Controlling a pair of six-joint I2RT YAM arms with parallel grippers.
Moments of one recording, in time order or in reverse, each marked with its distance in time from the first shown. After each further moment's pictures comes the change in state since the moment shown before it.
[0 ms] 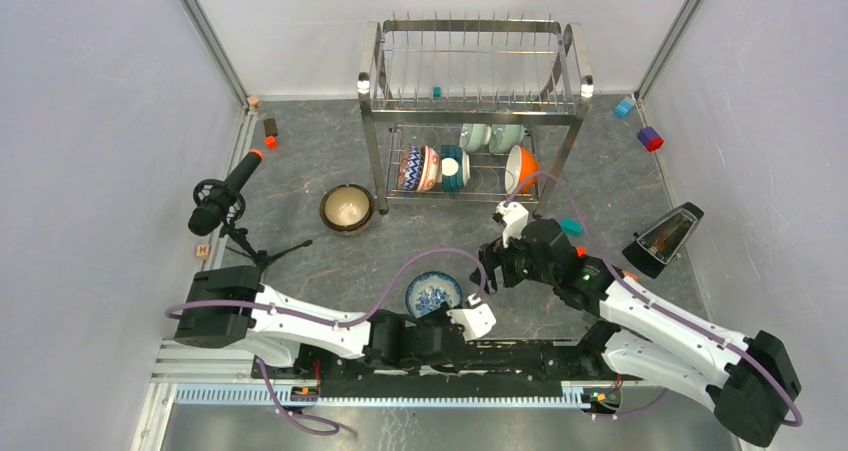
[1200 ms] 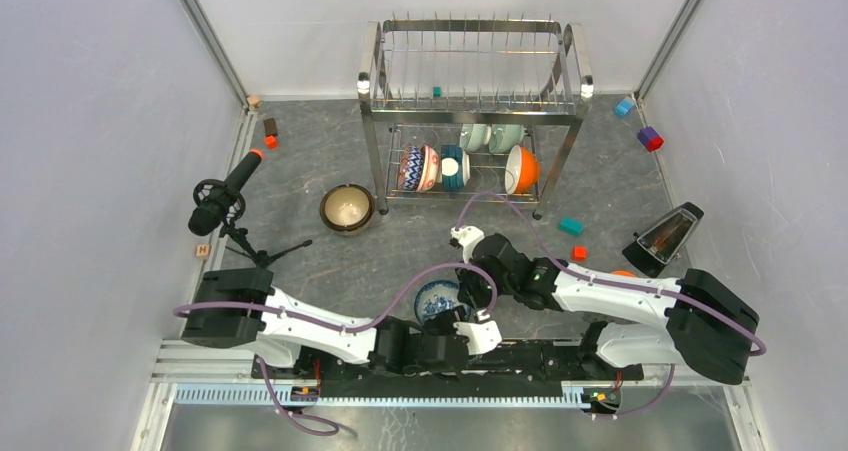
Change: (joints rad) left arm -0.034 0.049 0.000 0.035 0.105 0.089; right arm 0.231 0.365 0.042 0.106 0.066 0.055
